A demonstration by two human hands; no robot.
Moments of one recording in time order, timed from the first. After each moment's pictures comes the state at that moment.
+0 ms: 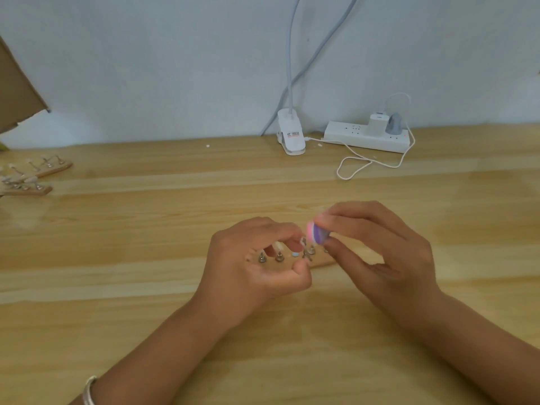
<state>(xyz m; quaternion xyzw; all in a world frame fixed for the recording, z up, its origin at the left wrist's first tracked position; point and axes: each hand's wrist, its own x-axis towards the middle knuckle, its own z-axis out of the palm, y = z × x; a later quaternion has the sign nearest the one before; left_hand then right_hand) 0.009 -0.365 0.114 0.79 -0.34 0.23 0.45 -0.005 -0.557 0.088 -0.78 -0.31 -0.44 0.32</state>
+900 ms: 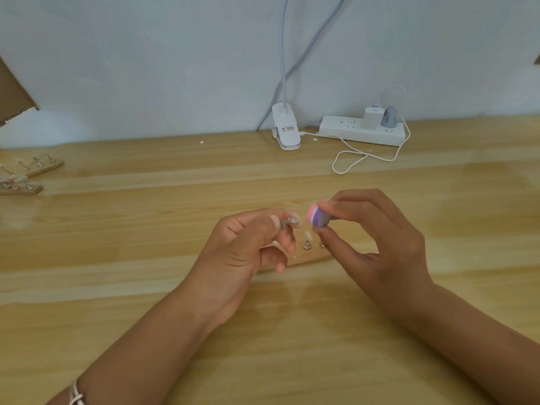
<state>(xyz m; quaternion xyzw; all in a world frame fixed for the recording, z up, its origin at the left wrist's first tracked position) 0.019 -0.367 0.108 0.57 -0.19 -0.14 0.79 -0.006 -0.554 0.090 -0.78 -0.26 -0.47 0.30</state>
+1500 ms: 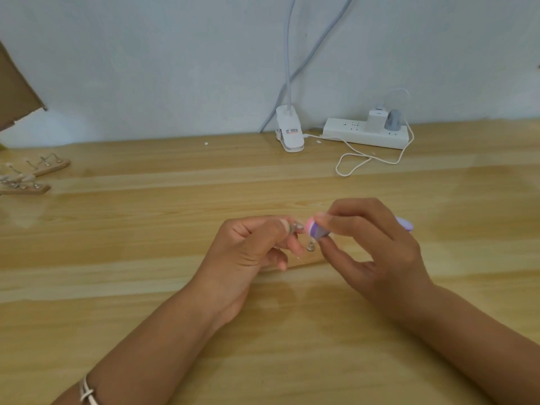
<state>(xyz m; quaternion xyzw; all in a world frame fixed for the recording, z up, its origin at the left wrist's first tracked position) 0.018 -0.367 0.108 0.61 -0.16 -0.12 0.77 -0.003 -0.556 0.084 -0.80 -0.28 -0.47 0.26</state>
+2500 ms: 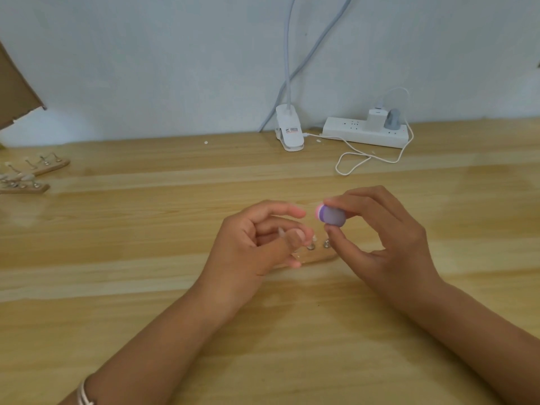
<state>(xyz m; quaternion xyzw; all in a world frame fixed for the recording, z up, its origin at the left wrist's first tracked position) 0.016 -0.367 0.107 0.65 -0.21 -0.07 0.73 -0.003 -0.563 0.088 -0.82 -0.24 -0.42 0.31</state>
